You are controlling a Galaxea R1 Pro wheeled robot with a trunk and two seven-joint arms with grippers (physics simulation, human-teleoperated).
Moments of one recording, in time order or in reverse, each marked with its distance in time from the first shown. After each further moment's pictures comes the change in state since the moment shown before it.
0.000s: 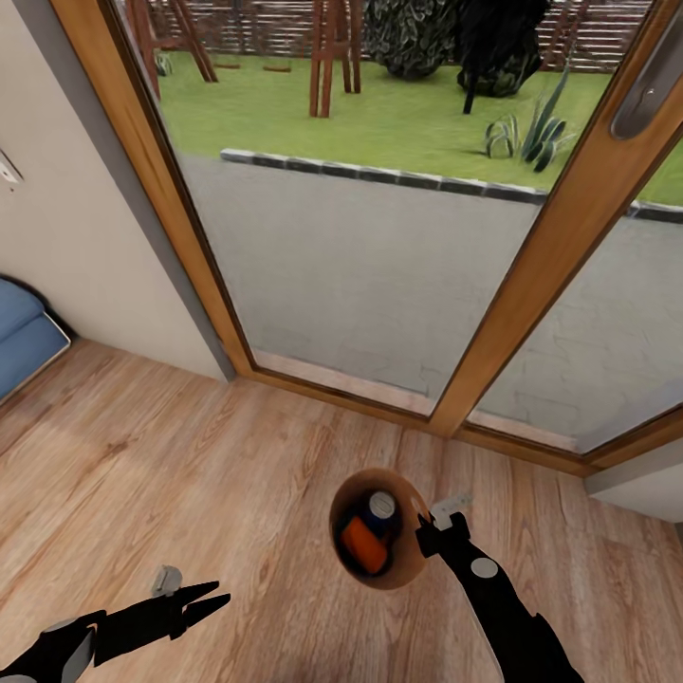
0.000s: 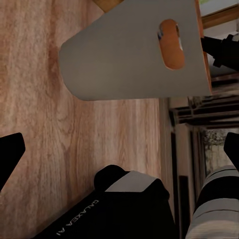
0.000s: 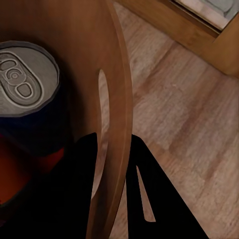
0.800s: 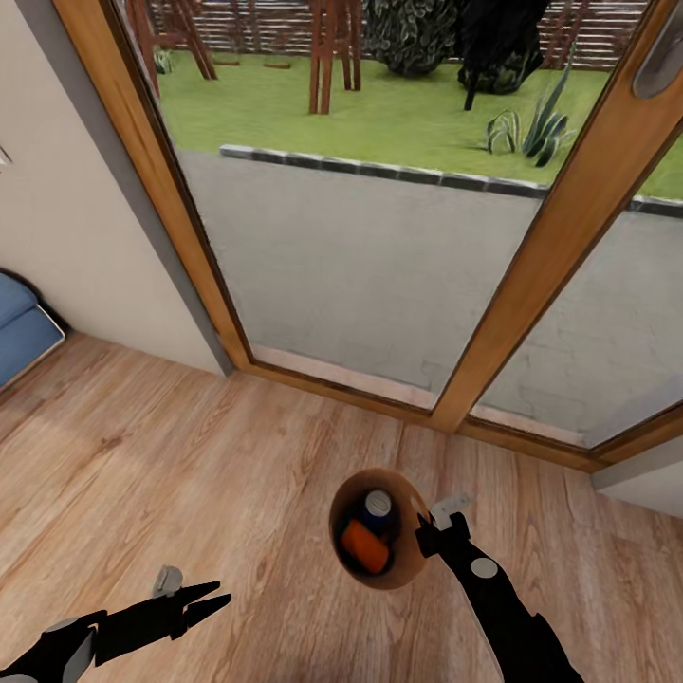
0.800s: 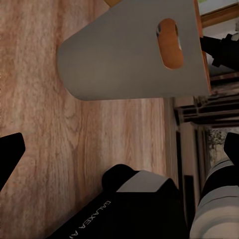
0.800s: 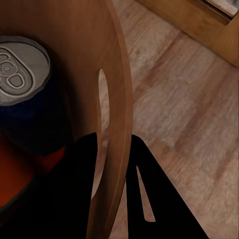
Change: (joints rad) left arm 0.000 -0.002 -0.002 0.000 0.000 0.000 -0.001; right arm 0.000 0.001 0.000 0.000 0.001 0.000 0.000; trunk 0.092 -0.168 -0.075
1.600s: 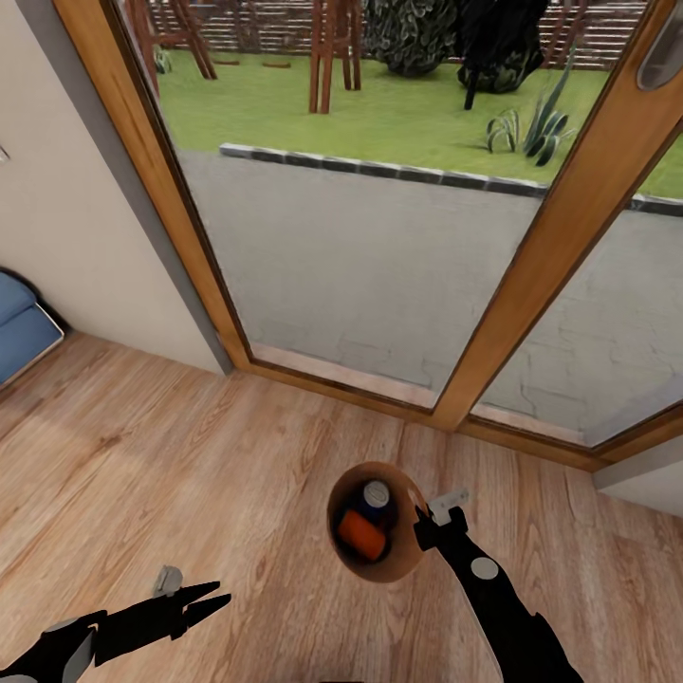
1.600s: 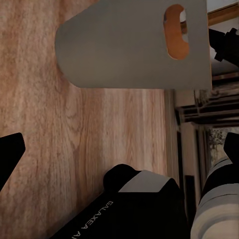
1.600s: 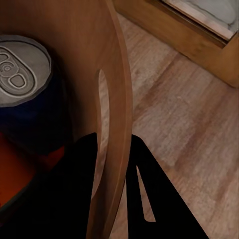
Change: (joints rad) left arm 0.000 0.001 0.000 0.000 0.001 0.000 -0.002; right arm 0.000 0.002 0.000 -0.007 -0.001 -0.072 0.000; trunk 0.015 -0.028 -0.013
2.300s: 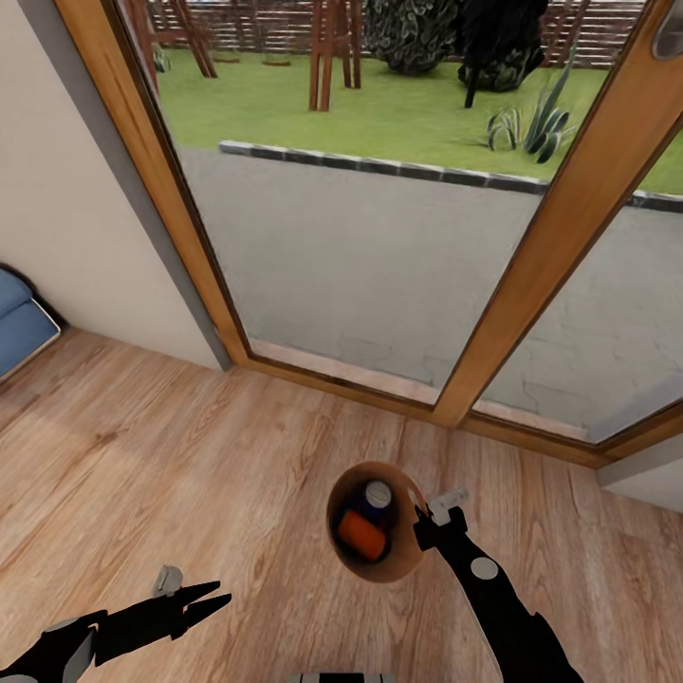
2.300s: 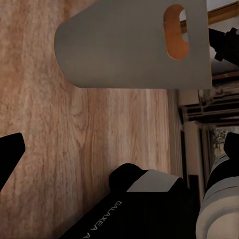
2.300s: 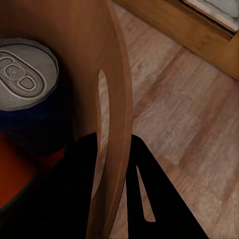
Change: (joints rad) left arm 0.000 0.000 0.000 -0.001 -0.001 0.000 0.000; right arm 0.000 0.000 0.002 0.000 0.000 -0.001 0.000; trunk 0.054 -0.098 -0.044
